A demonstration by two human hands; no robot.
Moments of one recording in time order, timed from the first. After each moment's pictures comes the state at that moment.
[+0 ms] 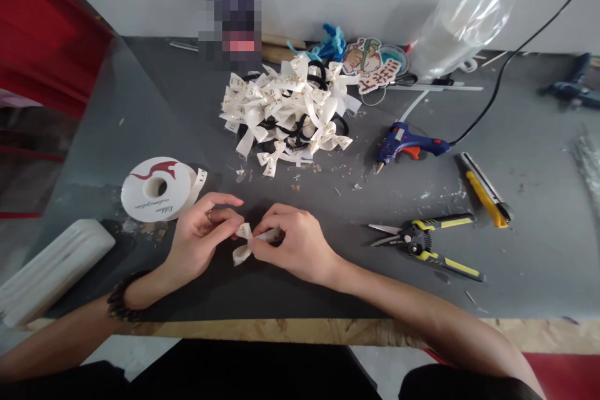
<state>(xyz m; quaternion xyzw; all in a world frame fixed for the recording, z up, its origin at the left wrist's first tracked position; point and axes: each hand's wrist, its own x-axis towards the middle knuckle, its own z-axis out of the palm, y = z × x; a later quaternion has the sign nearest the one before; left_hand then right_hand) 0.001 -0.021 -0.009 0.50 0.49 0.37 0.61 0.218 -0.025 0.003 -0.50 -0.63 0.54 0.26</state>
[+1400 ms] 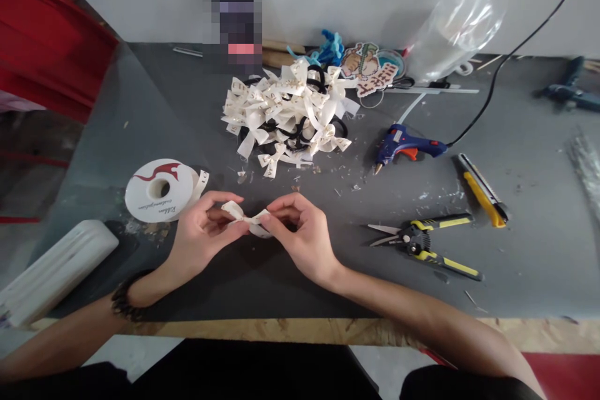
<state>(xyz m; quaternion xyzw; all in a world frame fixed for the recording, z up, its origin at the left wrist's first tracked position) 0.005 -0.019 -0.002 0.51 0.53 0.37 0.57 0.214 -0.033 -0.013 -0.50 -0.41 0.61 0.44</state>
